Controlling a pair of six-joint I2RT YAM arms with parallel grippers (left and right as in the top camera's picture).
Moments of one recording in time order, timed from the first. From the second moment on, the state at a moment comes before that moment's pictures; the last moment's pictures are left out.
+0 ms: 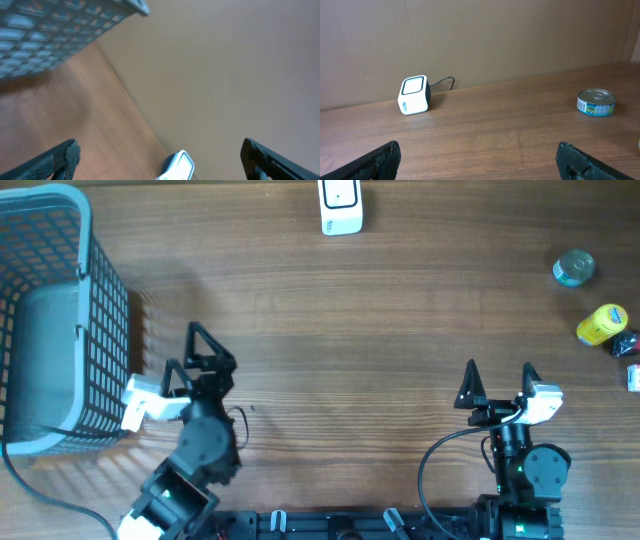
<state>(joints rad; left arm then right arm) -0.63 0.59 0.35 0.20 -0.98 -1.04 -0.08 0.02 0.01 0.00 -0.08 0.17</state>
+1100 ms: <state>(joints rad) -0.05 0.01 0.01 -0.05 -0.22 -0.58 -0.08 0.02 0.01 0.00 -0.08 0.18</state>
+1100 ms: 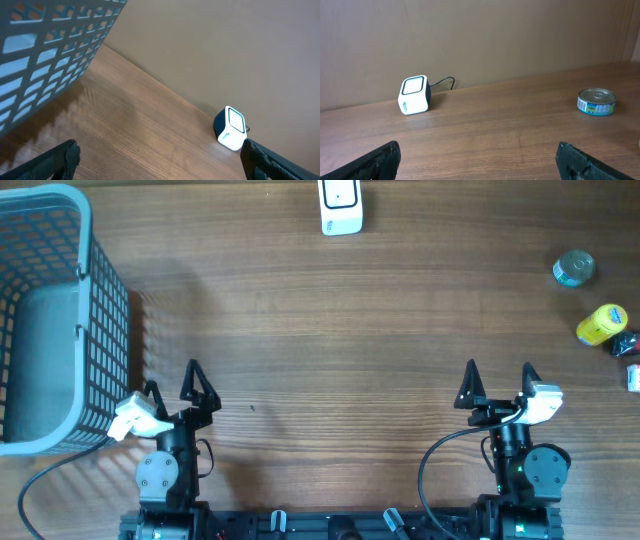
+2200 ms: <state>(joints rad) -0.05 0.01 0.01 -0.07 -0.03 -0.34 -0.08 0.02 0.01 0.00 -0.08 0.18</state>
